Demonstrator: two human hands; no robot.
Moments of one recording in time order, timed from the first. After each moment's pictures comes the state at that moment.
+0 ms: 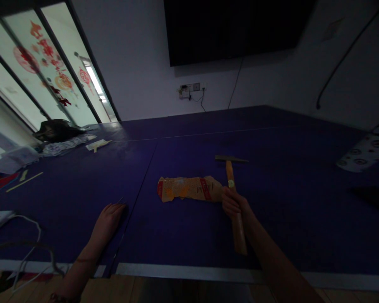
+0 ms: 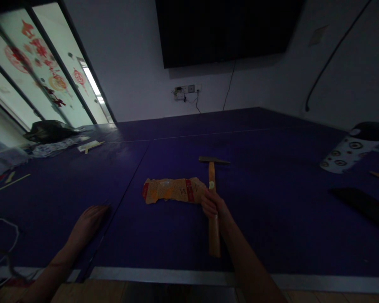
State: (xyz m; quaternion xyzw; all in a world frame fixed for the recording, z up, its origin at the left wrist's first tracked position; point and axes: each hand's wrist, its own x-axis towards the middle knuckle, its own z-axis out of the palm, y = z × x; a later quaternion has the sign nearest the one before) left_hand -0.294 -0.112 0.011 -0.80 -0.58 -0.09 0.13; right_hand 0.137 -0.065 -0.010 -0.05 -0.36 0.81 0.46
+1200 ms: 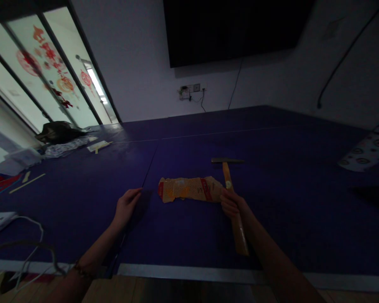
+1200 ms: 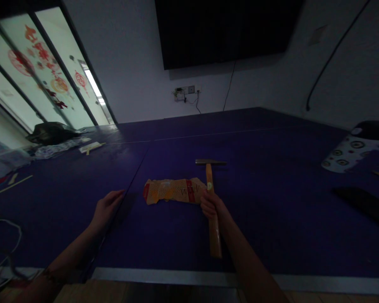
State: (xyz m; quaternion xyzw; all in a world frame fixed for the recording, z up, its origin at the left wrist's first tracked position) left_hand -0.232 -0.080 0.030 -0.67 -0.61 -0.40 -0.15; right_hand 0.137 -0.062 -0.014 -0.10 -0.37 0.81 0.44
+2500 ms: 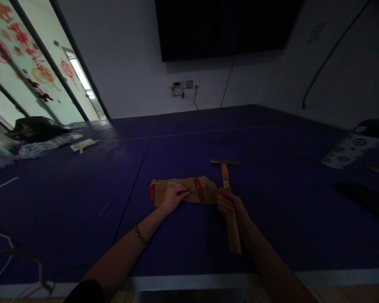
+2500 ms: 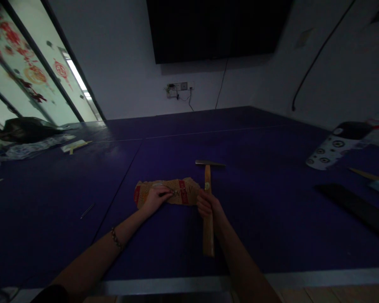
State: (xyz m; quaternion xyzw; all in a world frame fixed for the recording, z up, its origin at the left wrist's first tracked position) left_hand -0.079 -0.020 -0.006 -0.80 -0.39 -0.39 -0.24; right_hand 0.142 -0.061 -0.019 -0.11 -0.33 0.80 0.49
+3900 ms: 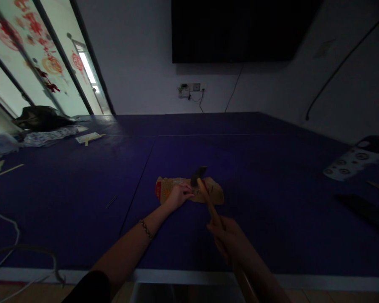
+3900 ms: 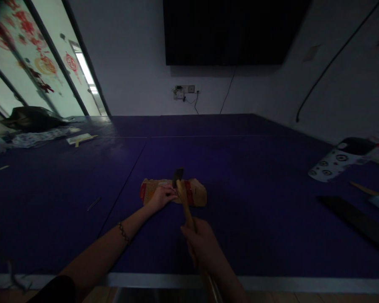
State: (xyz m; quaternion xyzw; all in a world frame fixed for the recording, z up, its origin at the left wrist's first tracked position) left_hand -0.078 -0.011 -0.017 -0.82 -0.37 -0.37 -0.24; right_hand 0.072 -0.159 0.056 -0.57 -0.48 0.56 0.36
